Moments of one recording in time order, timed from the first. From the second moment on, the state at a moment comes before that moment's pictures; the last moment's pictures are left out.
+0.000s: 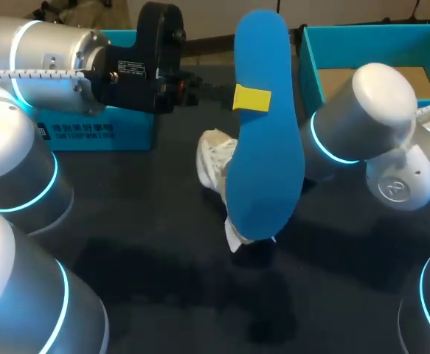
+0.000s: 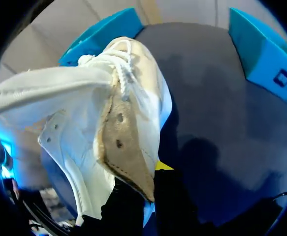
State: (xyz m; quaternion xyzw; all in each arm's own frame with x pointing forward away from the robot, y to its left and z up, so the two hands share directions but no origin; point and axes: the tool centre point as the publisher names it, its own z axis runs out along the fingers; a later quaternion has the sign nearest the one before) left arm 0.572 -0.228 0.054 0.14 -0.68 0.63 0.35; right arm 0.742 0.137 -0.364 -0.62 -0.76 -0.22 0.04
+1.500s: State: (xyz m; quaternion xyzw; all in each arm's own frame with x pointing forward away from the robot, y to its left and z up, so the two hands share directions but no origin) left arm 0.572 -0.228 0.054 0.14 -0.68 0.63 0.35; right arm 0.738 0.131 -0.396 -0.70 -0.70 -0.16 0.06
